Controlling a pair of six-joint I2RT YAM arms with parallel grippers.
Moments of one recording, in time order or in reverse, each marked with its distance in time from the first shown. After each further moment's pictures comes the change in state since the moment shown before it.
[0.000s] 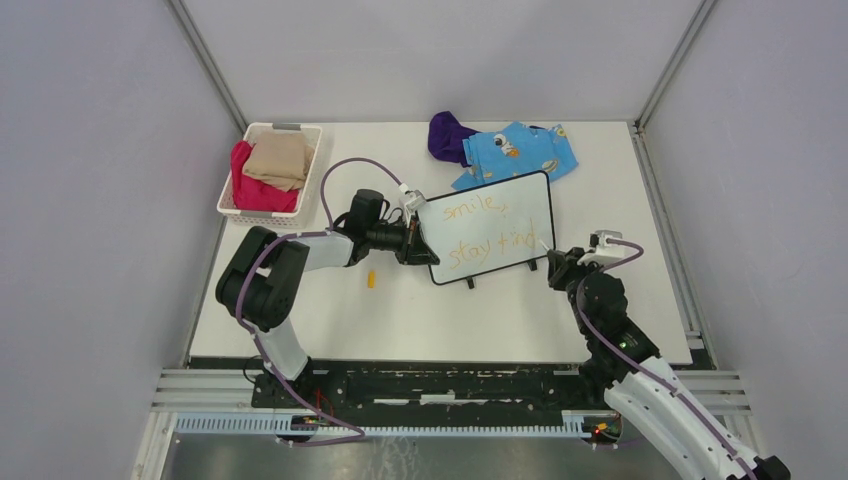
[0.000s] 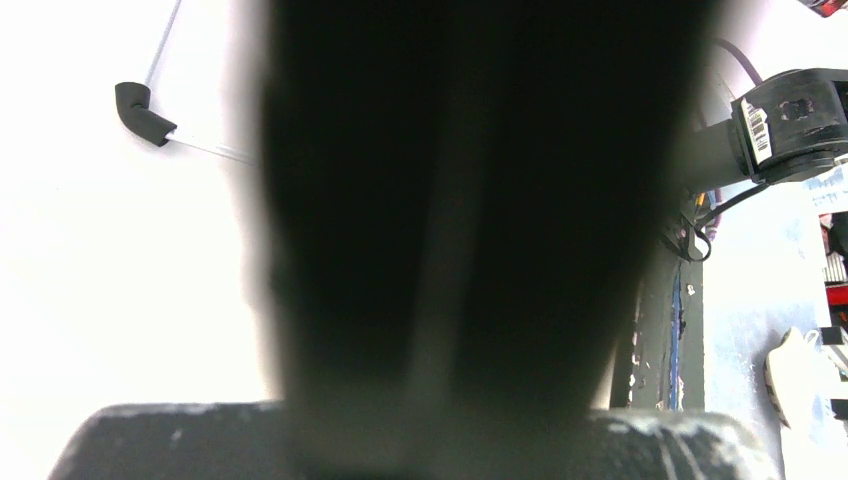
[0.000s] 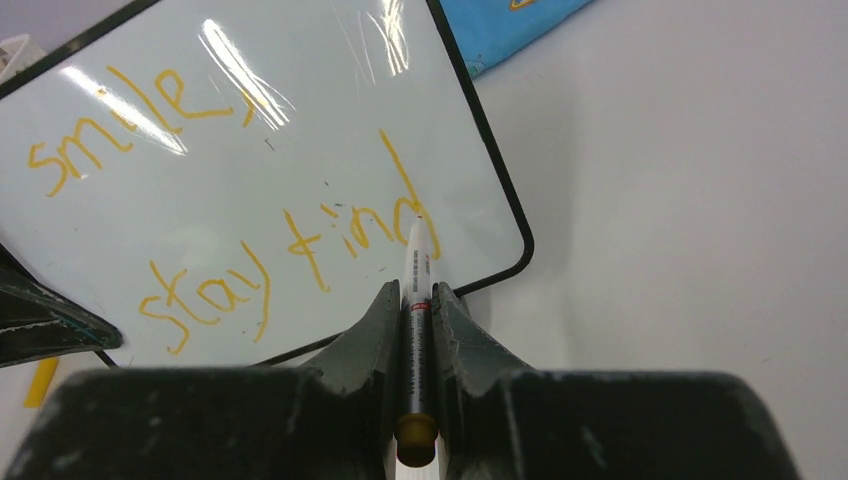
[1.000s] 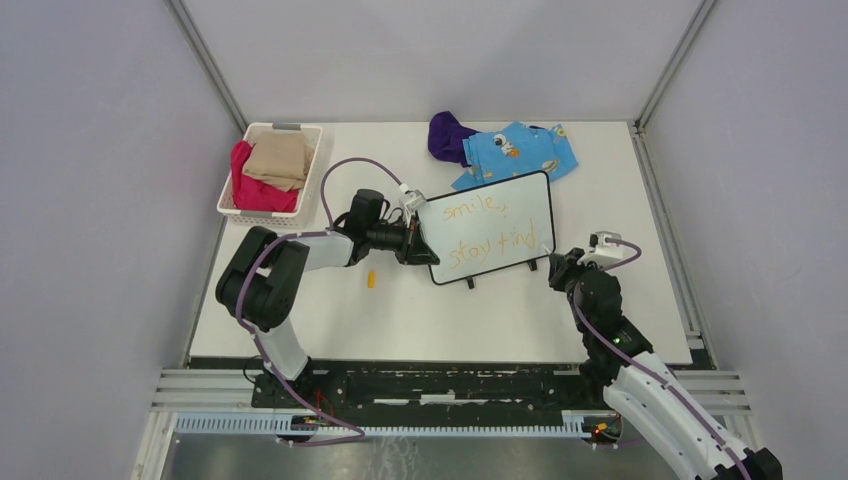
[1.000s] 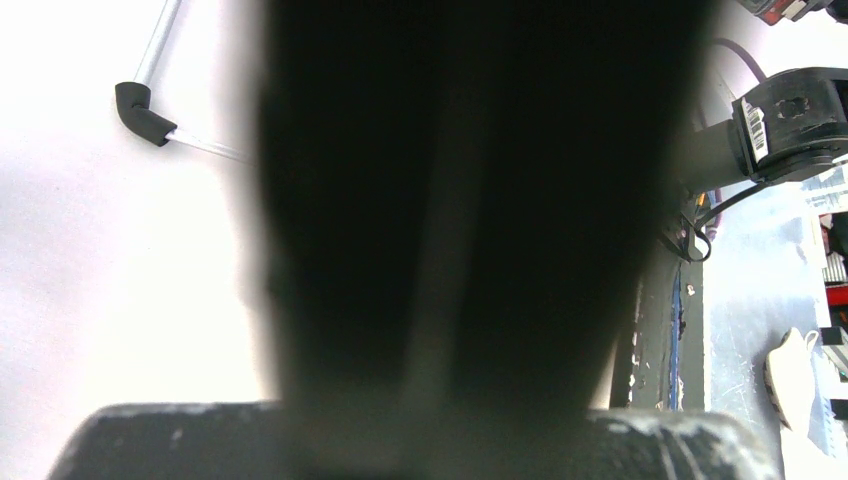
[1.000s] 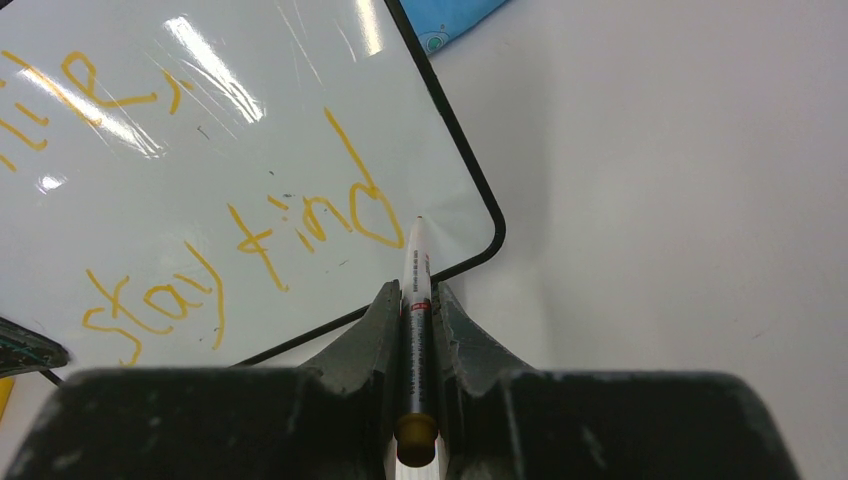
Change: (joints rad) left arm -0.001 0.000 0.002 -0.003 -0.001 0.000; right arm -0.059 0.060 -0.056 0.048 -0.017 0.037
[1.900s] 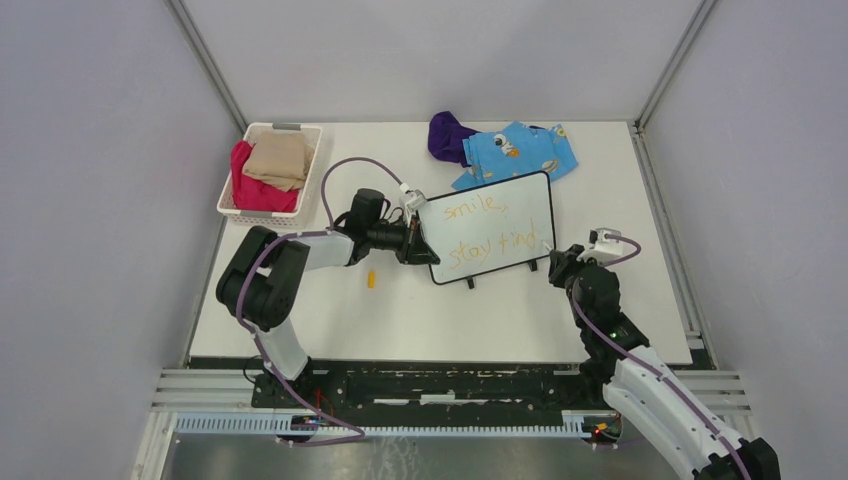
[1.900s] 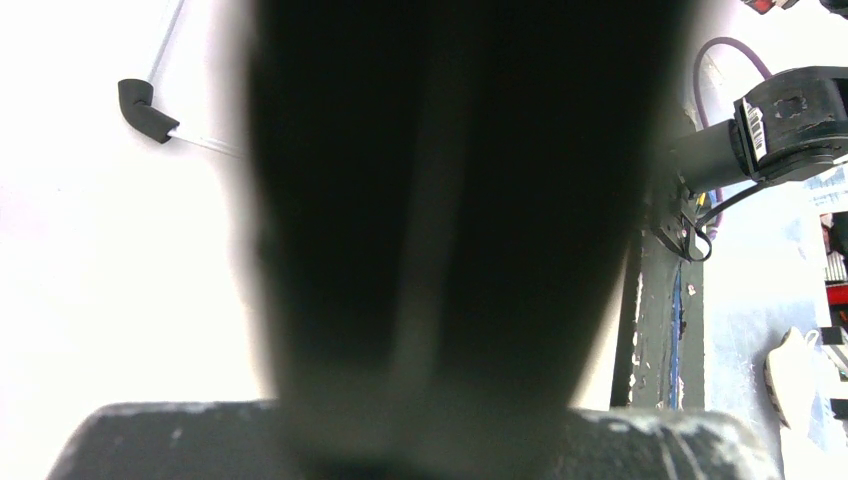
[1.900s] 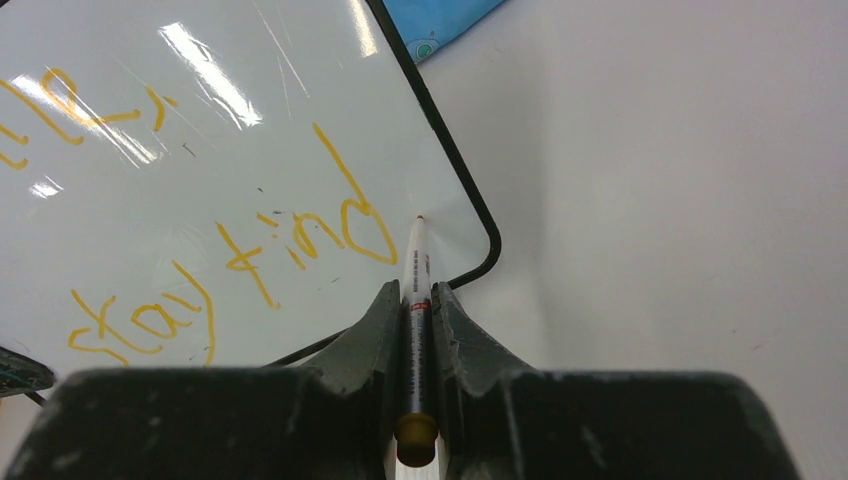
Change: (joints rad) left arm -0.001 0.003 0.005 -0.004 -0.003 0.000; right arm -0.032 0.078 0.000 0.079 -0.009 -0.002
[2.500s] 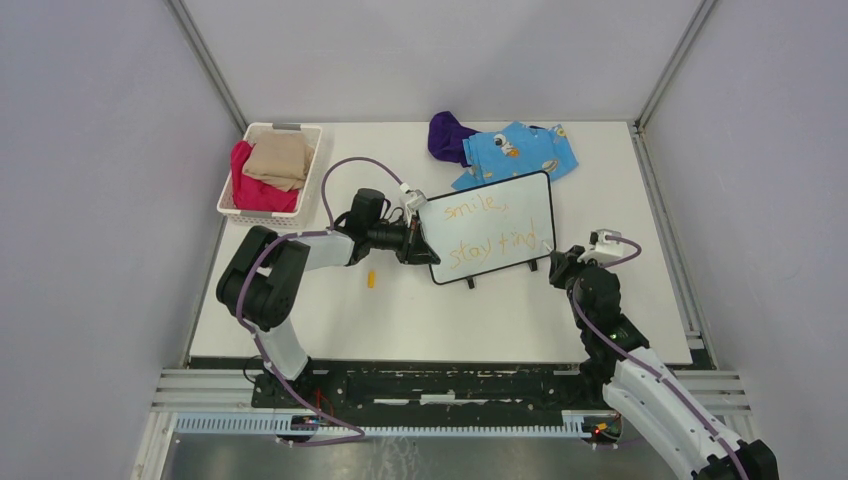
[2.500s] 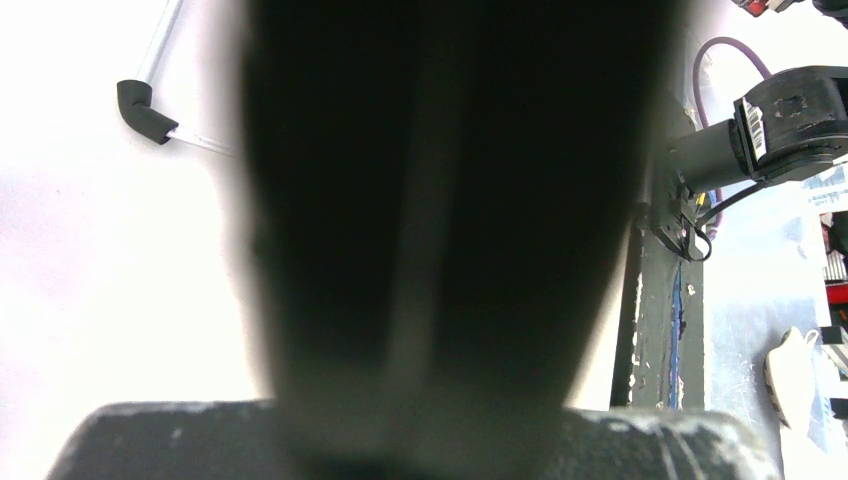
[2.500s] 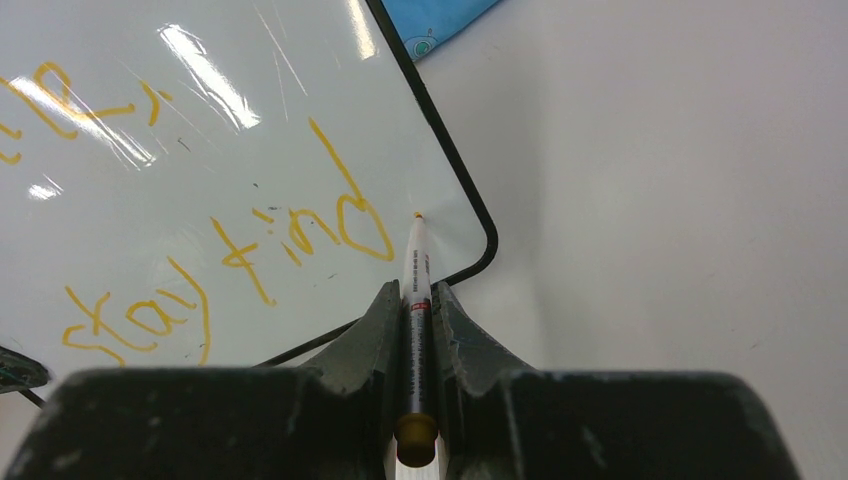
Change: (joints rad) left arm -0.001 0.001 0.002 -0.001 0.000 0.000; right arm -0.013 -0.005 -0.013 0.008 -0.013 -0.005
